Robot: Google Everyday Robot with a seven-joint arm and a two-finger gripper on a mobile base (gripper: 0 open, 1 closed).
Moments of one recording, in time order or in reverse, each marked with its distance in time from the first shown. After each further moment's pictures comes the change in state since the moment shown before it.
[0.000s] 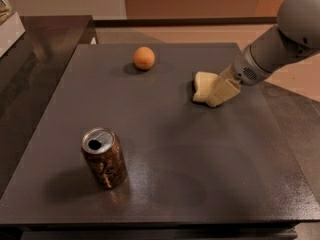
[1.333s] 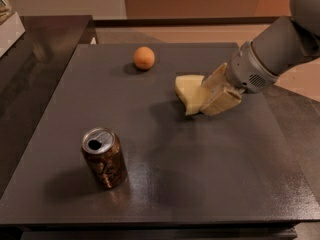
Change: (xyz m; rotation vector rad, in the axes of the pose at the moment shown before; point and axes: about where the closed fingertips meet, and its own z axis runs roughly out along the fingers) arm -0.028 0.099 -0.045 -0.159 -0.058 -0.269
